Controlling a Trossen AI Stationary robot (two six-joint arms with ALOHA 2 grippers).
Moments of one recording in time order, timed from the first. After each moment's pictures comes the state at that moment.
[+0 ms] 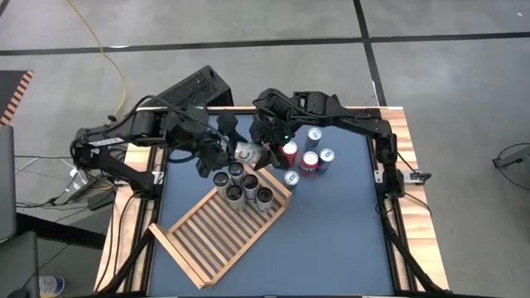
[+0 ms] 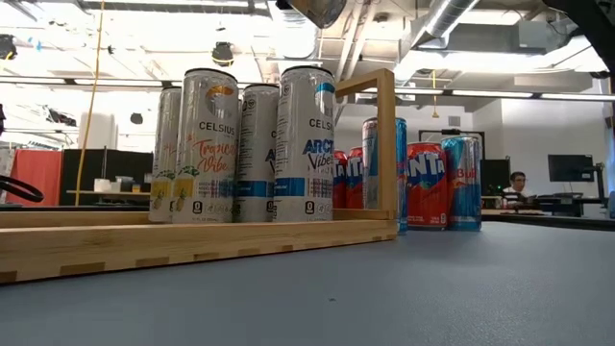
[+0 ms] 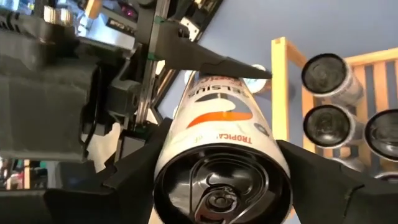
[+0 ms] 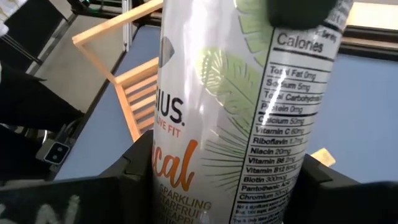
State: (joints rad) left arm 0.01 1.38 1.75 -0.94 -0.14 0.98; right arm -0.17 2.00 2.35 -1.14 -0.47 -0.27
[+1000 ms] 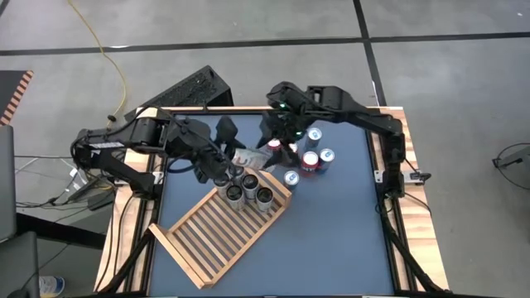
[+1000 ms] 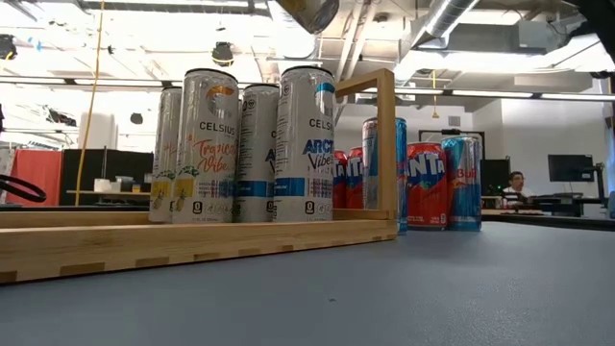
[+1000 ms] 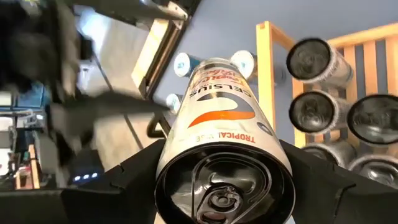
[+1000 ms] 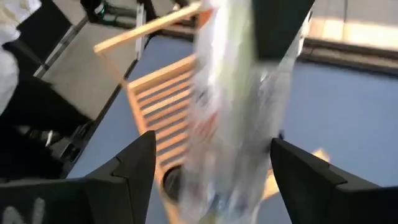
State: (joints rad) left arm -0.09 1.39 1.75 -0.97 -0.27 0.99; right arm -0.17 1.92 2.35 -1.24 -0.48 -0.29
